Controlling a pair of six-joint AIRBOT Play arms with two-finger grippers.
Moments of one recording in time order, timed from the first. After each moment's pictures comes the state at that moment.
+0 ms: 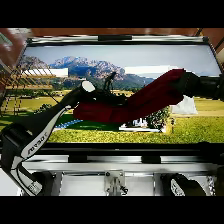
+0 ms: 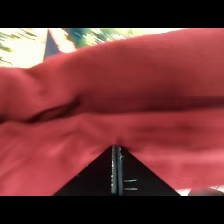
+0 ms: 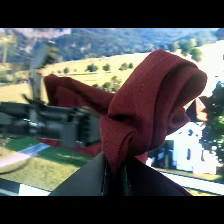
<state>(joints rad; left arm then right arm) -0.57 -1.85 1.56 0.50 -0.90 -1.24 -0.10 -0.89 1.27 2.17 -1.25 -1.57</state>
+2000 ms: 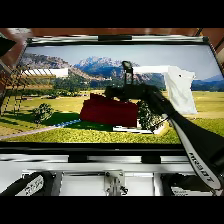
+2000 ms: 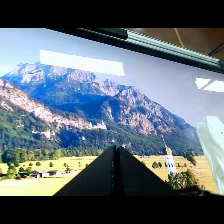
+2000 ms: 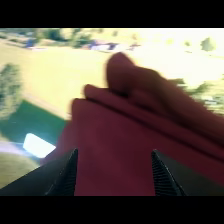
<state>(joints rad) 0.24 -1.07 1.56 0.80 -1.05 -1.37 0.47 -1.50 1.28 2.11 -0.66 -1.54</state>
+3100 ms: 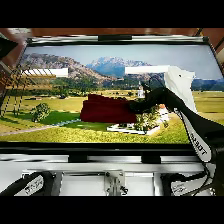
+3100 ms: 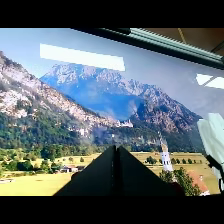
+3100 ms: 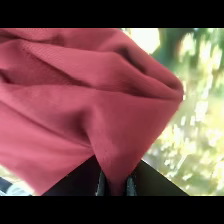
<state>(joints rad) 0.24 -1.10 1.56 0.81 -1.06 -1.37 0.18 -1.66 1.20 2.24 -0.98 -1.78</state>
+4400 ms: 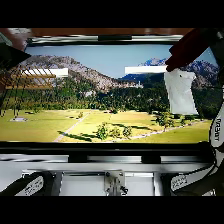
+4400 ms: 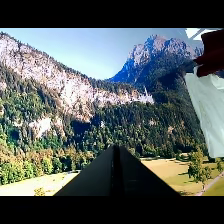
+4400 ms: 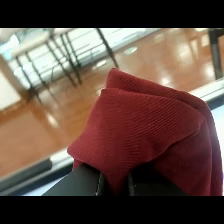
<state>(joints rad) 0.19 -1.09 1.56 0.80 -1.21 -1.37 -0.25 -1.75 1.80 2.25 -0.15 -1.83</state>
